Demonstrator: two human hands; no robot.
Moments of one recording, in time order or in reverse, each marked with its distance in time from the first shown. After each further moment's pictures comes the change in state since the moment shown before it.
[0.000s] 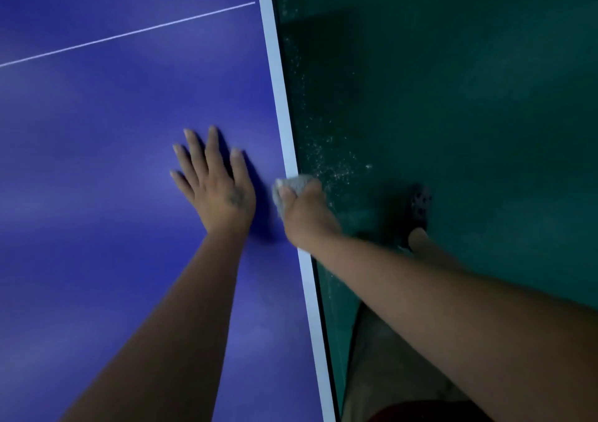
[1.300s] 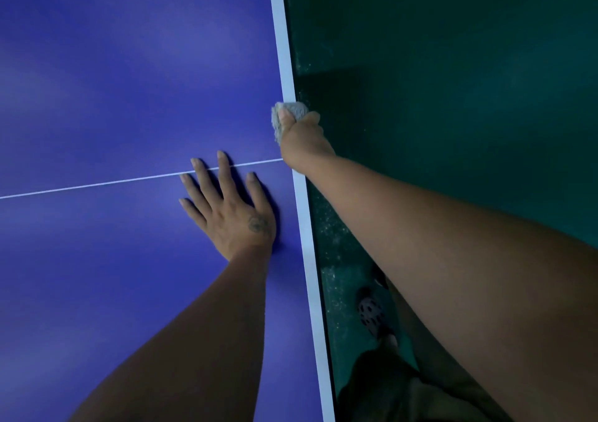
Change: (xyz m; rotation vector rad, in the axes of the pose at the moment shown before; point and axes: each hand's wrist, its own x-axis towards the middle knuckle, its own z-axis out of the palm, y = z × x) left_hand 0.188 0.091 0.027 0.154 0.144 -0.105; right_hand 0.226 -0.278 -0.081 -0.001 0.072 -0.008
